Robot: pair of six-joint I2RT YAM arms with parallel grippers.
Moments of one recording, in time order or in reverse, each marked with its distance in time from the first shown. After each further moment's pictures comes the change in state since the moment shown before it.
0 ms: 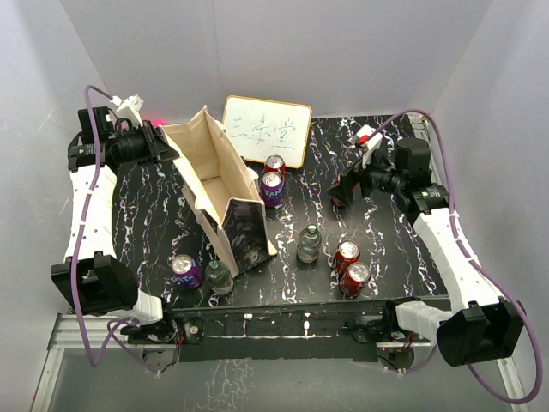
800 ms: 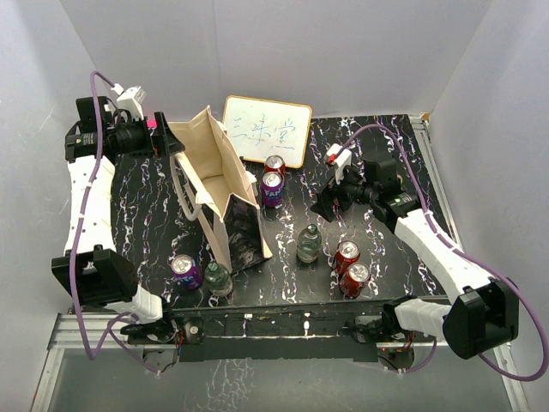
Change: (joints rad) left arm -0.009 -0.005 0.127 -0.099 -0.115 0.217; right arm 0.171 0.016 -0.117 0.093 0.150 -0.004
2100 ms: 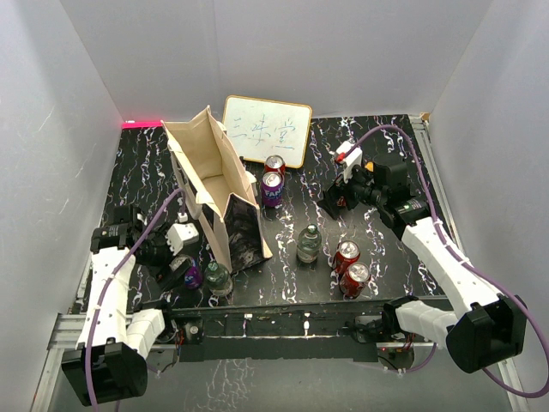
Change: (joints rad) left arm -0.013 -0.554 -0.868 -0.429 -0.083 1.064; right arm -0.021 -0.055 -0.018 0.007 0.064 0.010
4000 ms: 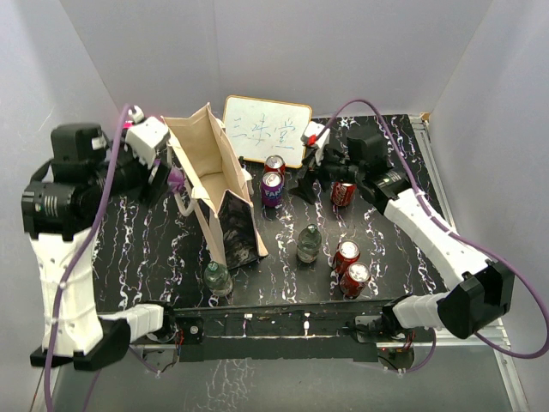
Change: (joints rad) left arm -0.245 0.232 1.061 -0.076 -0.233 -0.578; right arm 0.138 0.202 0.293 -0.027 -0.130 -0.046
